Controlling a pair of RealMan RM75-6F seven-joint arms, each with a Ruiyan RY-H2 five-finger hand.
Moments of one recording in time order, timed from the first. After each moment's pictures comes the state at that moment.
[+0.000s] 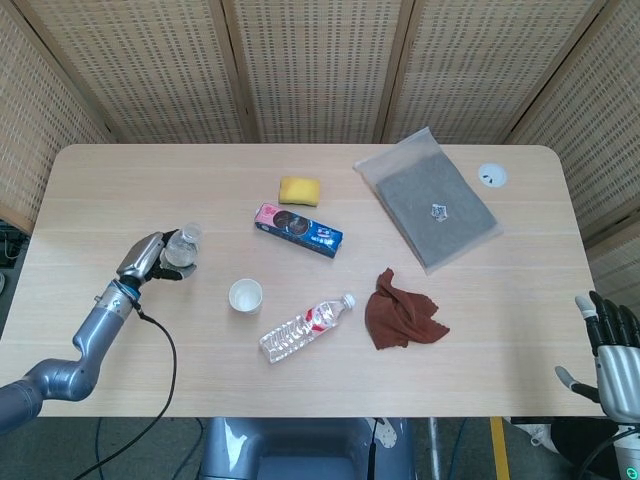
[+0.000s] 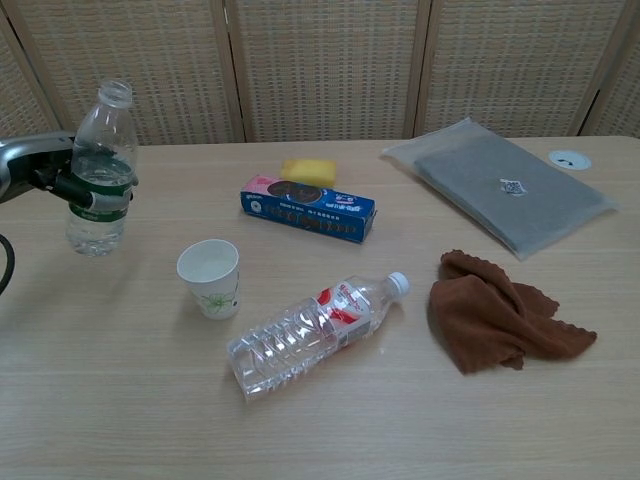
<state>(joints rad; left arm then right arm) -0.66 -1.47 -0.23 -1.18 1.18 0.74 -0.51 0.00 -1.12 0.06 -1.59 -1.51 1.56 -0.06</state>
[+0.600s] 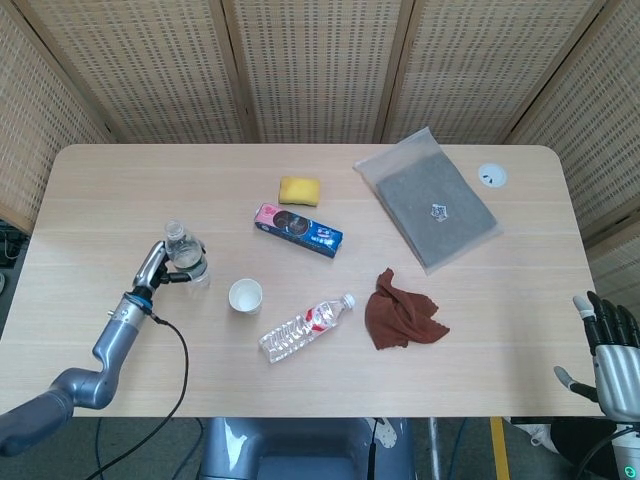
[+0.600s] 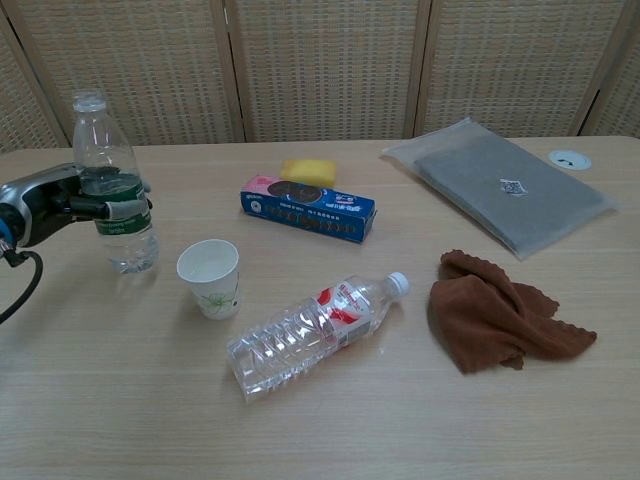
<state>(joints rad) -0.62 -1.69 -0.23 -0.90 1.33 0.81 -1.03 0.00 -1.12 0.06 -1.59 -1.50 1.55 -0.07</state>
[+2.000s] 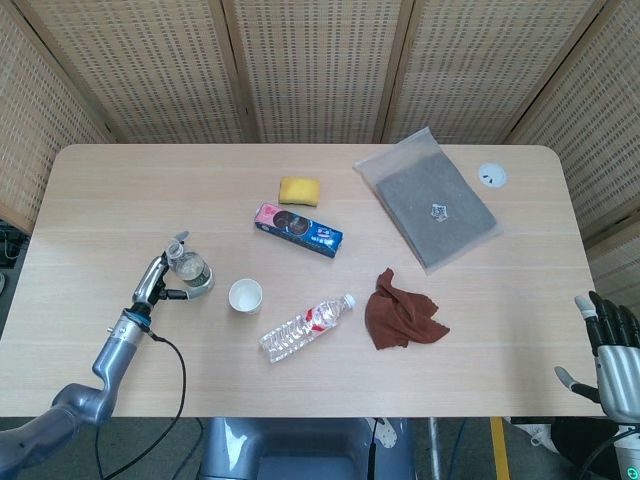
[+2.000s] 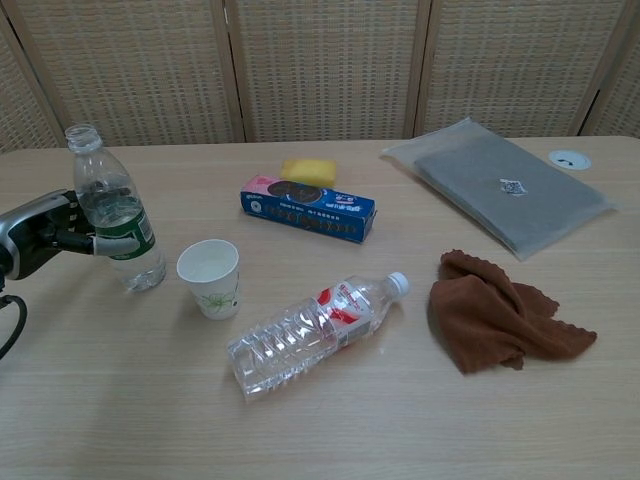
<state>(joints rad) -0.57 -1.80 -0.11 -0.70 1.46 0.96 -1.25 0.00 -1.11 0.06 -1.60 -1.51 1.56 -0.05</state>
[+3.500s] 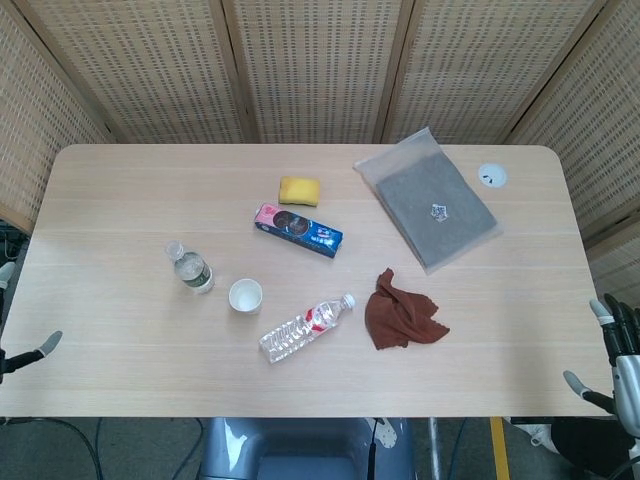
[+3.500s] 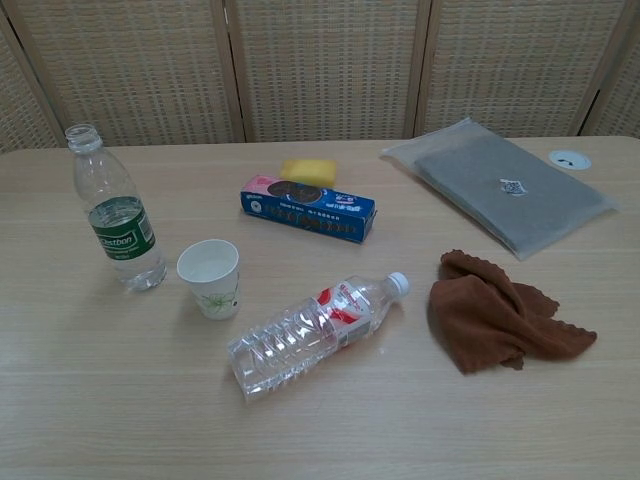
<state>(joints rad) -0.08 -1.12 -0.04 -1.73 1.41 1.65 -0.05 -0.04 -1.07 0.05 -1.61 -1.58 1.65 0.03</state>
